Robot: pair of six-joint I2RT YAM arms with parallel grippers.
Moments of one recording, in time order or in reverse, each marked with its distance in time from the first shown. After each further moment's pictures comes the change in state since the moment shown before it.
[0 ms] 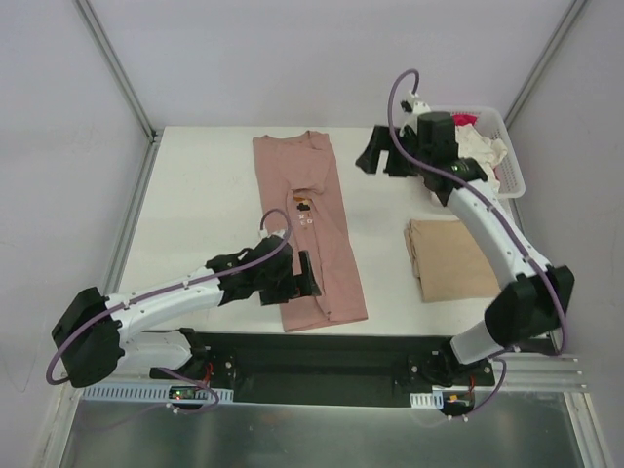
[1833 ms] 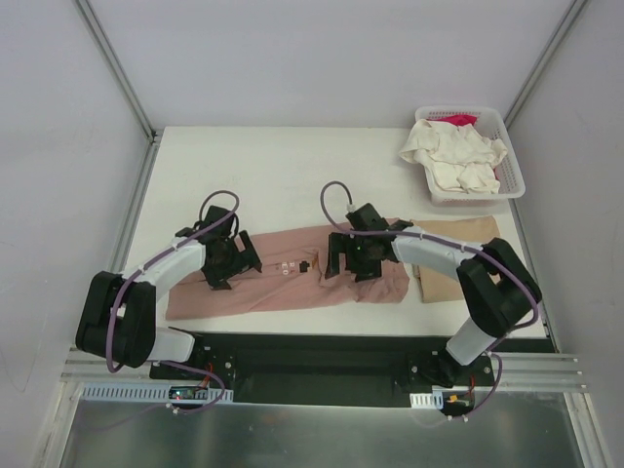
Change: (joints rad) left arm 0.649 0.138 -0.085 -0.172 0.041 0.268; right arm 0.387 -0.021 -0.692 -0.009 0.064 0.280
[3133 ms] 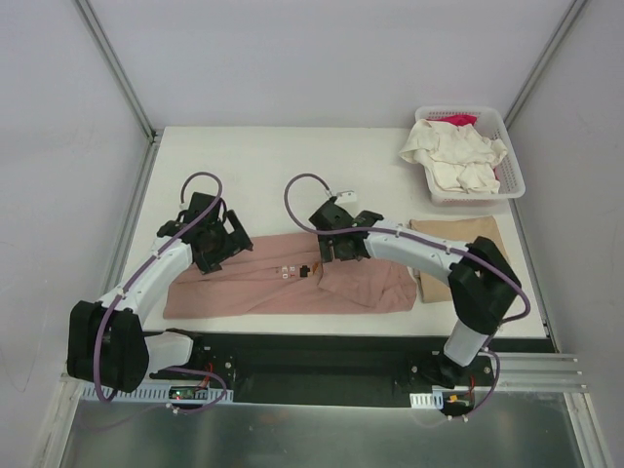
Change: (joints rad) left arm 0.043 -0.140 0.113 -0.083 -0.086 -0.018; right arm 0.174 0.075 0.308 -0.269 0.636 -0.003
